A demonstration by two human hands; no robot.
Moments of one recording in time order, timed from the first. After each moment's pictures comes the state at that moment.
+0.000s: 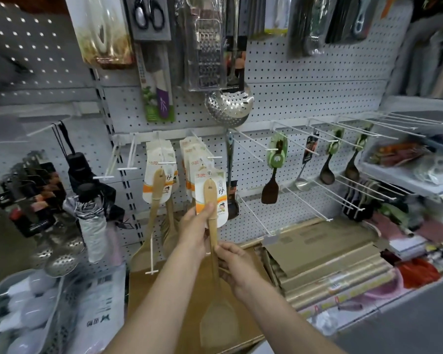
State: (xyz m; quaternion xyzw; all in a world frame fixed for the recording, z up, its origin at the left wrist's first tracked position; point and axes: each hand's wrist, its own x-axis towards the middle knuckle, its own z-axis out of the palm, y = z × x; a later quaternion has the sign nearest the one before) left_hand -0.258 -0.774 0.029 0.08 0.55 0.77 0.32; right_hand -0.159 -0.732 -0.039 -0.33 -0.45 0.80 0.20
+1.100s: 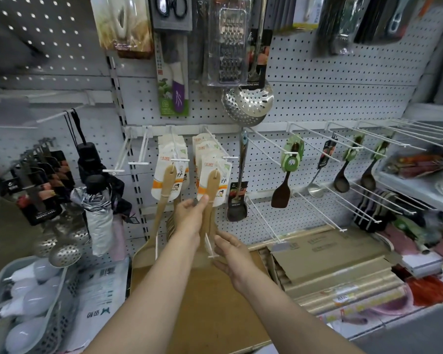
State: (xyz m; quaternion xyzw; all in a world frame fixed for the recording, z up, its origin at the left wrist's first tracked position) left_hand -0.312 -0.762 0.016 0.03 0.62 0.75 0.23; right_hand -0.196 -0.719 -0.036 -0.34 -0.52 0.77 0.17
